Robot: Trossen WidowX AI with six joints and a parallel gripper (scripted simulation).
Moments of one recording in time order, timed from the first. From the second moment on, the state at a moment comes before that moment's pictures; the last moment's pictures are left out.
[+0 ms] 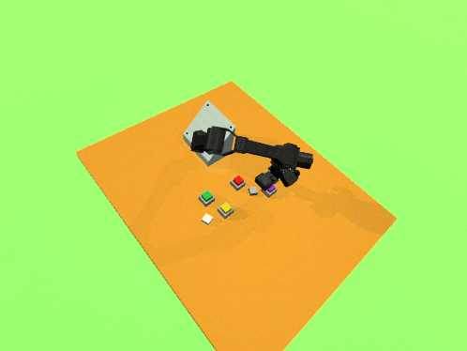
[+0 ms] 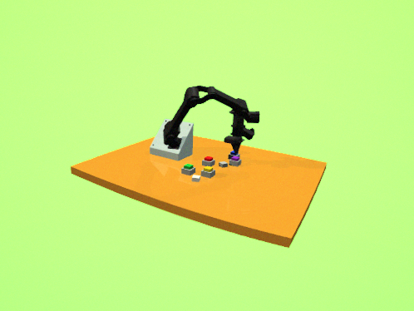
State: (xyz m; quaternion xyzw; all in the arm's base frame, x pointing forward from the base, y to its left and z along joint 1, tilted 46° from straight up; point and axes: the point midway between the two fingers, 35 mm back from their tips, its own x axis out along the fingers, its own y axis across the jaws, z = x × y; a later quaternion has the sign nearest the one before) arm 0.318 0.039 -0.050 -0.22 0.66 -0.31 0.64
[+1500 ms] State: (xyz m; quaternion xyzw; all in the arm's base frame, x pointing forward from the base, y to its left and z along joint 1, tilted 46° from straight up) arm 0.317 0.042 -0.047 -0.23 0.66 -0.31 0.64
